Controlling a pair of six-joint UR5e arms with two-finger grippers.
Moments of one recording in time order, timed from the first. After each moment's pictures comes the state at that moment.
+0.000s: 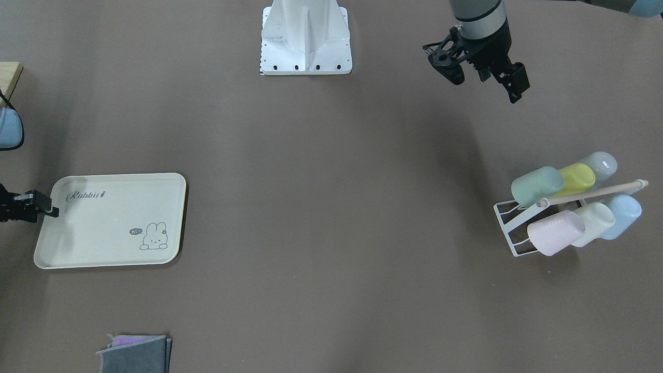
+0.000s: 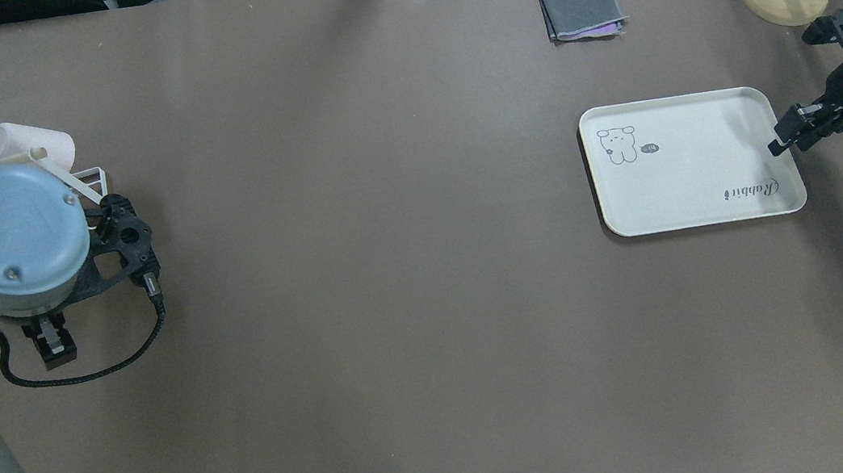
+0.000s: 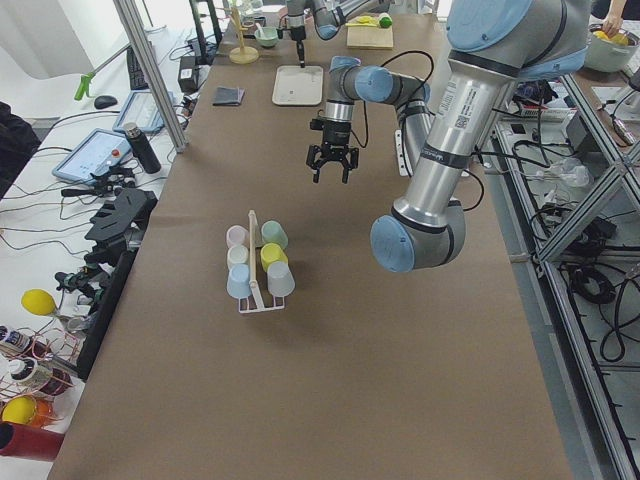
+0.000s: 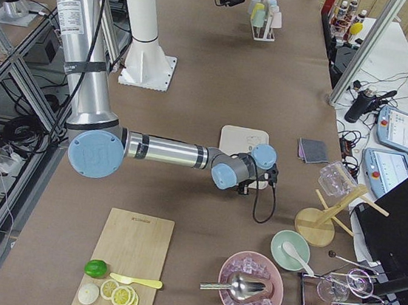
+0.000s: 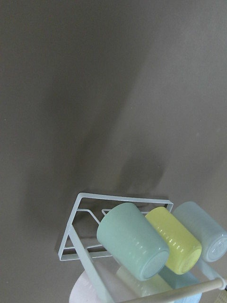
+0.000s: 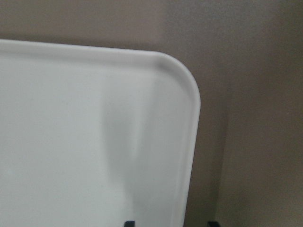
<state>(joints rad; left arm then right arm) -0.57 -2.00 -2.27 -0.68 -1.53 0.11 1.14 -1.38 1.27 -1.01 2.47 0.48</state>
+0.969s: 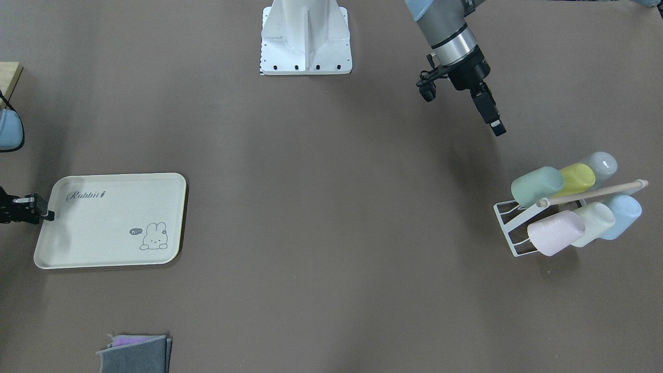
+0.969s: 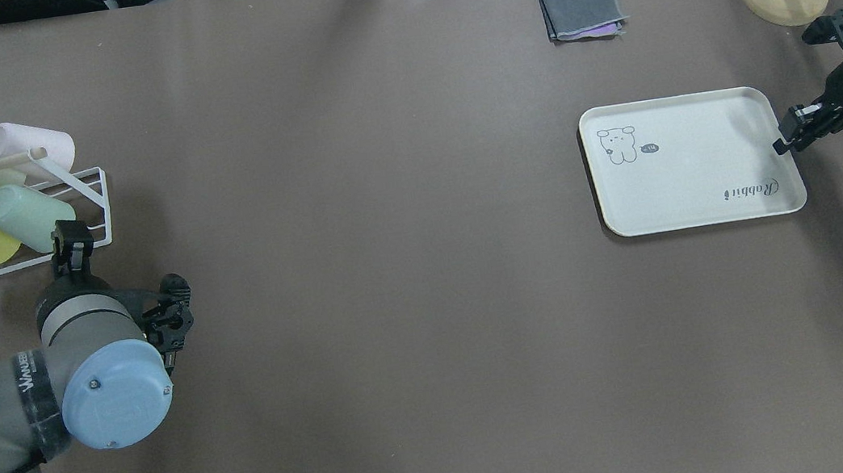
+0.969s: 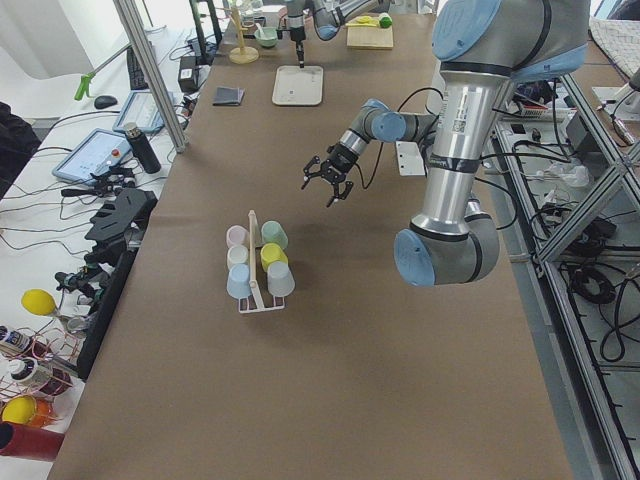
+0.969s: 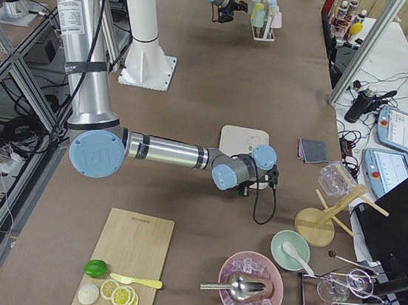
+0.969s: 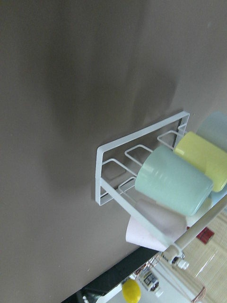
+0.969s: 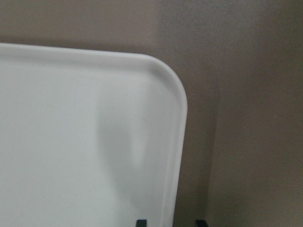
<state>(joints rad) -0.36 -1.78 -2.15 -1.07 -0.94 0.36 1.14 -1.37 1.25 -1.02 2.45 0.48</state>
